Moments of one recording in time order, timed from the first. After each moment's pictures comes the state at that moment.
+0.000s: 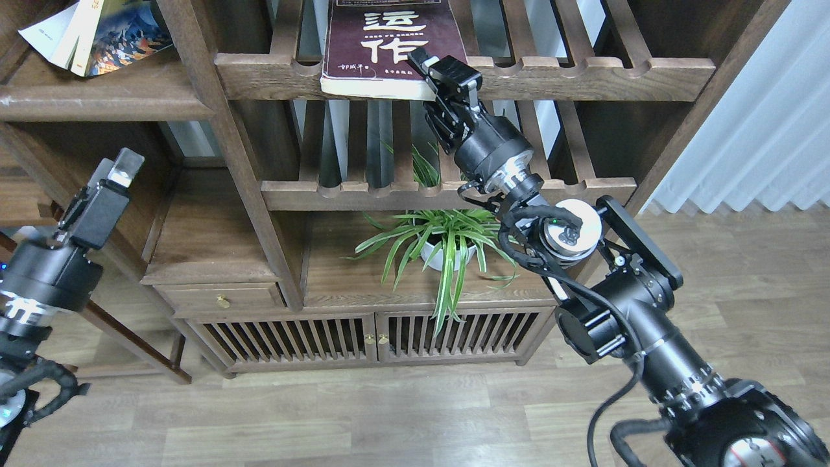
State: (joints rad) left arm 0.02 0.37 -1.44 -1.48 0.28 -0.49 -0.10; right arm 0.53 0.01 1.08 1.23 0.32 0.22 -0.11
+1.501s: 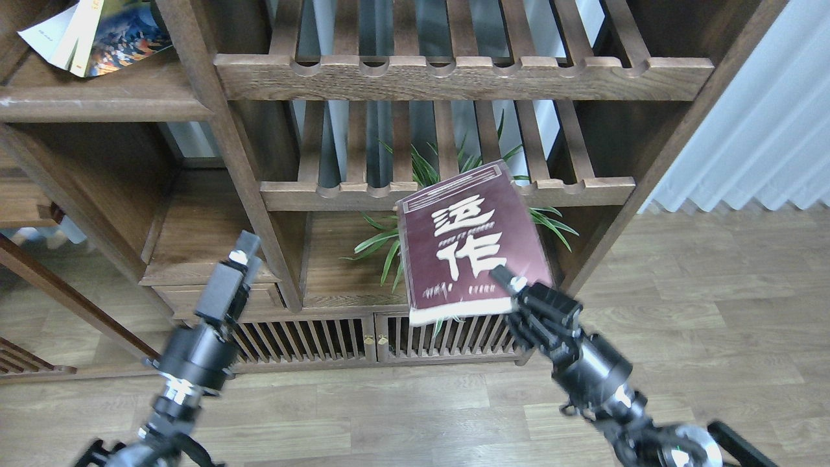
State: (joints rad) left arm 0.22 0.01 -1.17 -1.47 0.12 -0.49 -0.06; right arm -0.21 -0.37 0.97 1.52 0.49 0.58 -0.31
